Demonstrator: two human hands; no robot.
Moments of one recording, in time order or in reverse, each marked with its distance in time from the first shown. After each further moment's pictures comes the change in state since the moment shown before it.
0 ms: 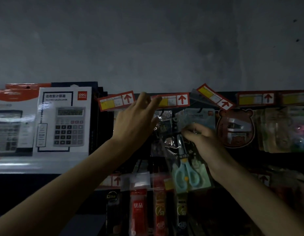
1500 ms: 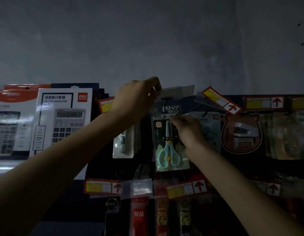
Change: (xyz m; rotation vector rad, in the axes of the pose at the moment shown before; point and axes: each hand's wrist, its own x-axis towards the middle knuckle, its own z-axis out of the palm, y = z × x) left_hand 0.063 -0.031 -0.012 -0.241 -0.001 0.001; right_hand 0.073 -0.001 0.054 0.064 0.147 -0.042
